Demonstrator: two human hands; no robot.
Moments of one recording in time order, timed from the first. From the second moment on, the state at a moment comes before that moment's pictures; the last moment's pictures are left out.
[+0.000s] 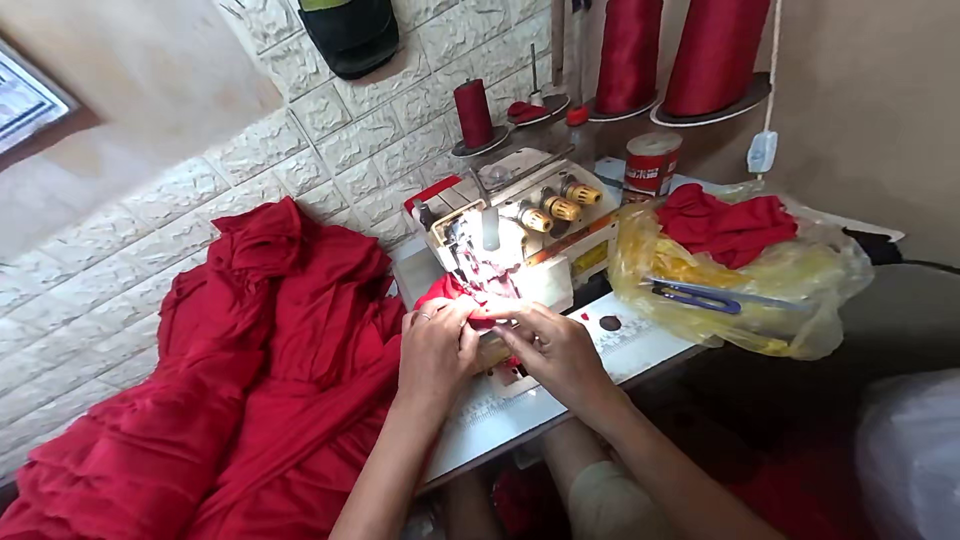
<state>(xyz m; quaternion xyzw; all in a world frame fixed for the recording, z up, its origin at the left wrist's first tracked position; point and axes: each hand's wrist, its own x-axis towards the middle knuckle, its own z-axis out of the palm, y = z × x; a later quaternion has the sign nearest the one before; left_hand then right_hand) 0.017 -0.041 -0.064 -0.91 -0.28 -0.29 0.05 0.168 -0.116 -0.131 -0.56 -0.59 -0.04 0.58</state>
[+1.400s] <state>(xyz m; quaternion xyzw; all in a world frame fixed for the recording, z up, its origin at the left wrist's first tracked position) -0.192 -0.020 0.152 -0.69 -0.59 -0.27 0.33 0.132 -0.140 -0.144 -0.47 -0.63 0.08 0.62</state>
